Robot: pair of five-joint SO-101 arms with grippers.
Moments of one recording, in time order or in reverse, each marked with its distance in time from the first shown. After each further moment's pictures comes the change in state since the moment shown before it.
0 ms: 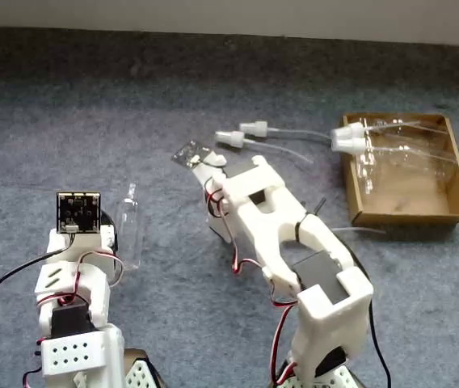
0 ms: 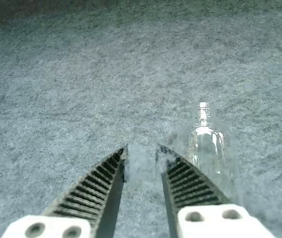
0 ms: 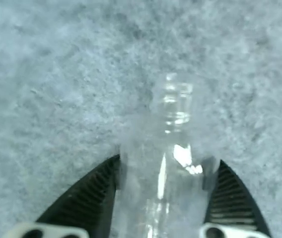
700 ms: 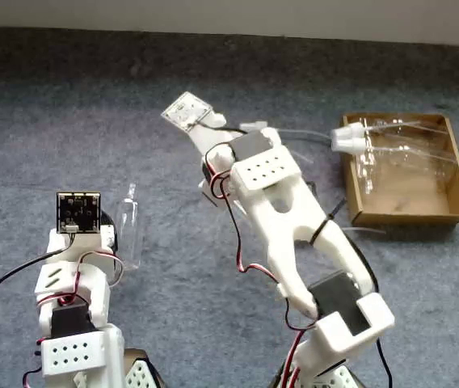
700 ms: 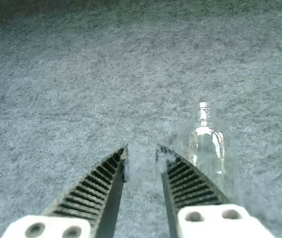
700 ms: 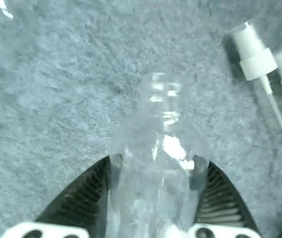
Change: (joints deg) left arm 0.0 0.0 0.0 0.0 0.0; right arm 0.4 -12.9 -12.6 9.9 0.0
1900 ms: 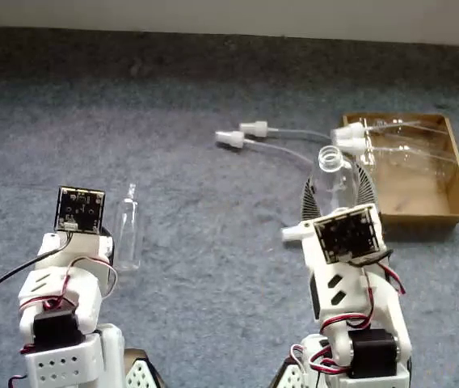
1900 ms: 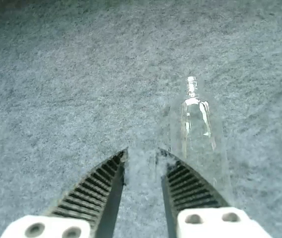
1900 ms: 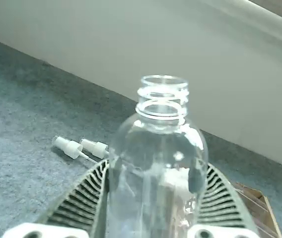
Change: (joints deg) left arm 0.0 -0.2 -17.9 26.8 -7.1; right arm 23.2 -101.4 70.6 -29.7 -3.3
